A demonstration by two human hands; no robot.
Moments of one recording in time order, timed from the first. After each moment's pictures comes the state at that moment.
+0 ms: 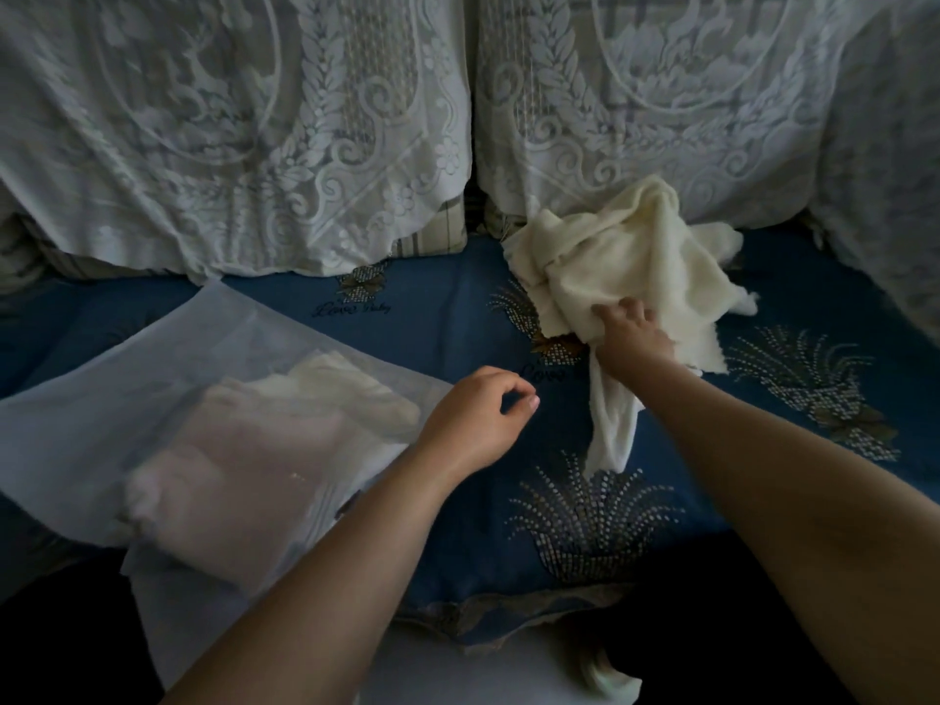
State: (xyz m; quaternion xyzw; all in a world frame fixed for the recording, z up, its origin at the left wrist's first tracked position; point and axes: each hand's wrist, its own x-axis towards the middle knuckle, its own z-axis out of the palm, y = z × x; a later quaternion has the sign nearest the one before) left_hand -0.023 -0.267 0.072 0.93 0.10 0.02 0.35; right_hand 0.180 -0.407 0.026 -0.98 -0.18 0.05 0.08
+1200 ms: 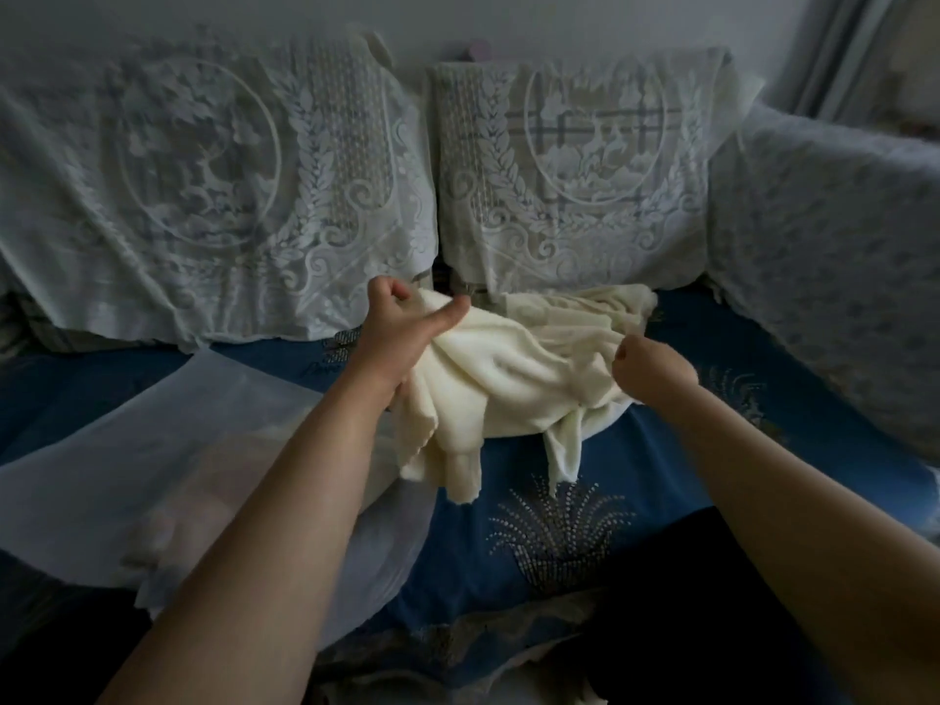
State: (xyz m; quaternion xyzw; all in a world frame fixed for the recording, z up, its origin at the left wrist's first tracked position) left_hand -0.042 -0.239 0.201 0.76 0.18 0.21 0.59; right_hand 0.111 -0.472 0.126 -0.99 -0.06 0.03 0.16
